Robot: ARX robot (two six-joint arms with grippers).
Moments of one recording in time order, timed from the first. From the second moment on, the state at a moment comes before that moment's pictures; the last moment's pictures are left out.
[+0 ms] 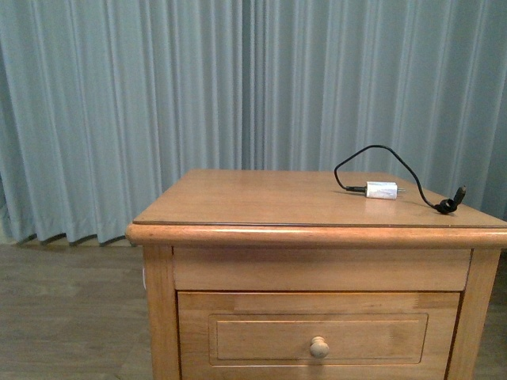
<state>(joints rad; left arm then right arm) 0.00 0.00 0.02 0.00 0.00 0.00 0.00 0.00 0.01 0.00 0.00 0.00</state>
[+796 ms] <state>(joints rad) 0.00 0.00 0.02 0.00 0.00 0.00 0.00 0.00 0.01 0.00 0.00 0.00</state>
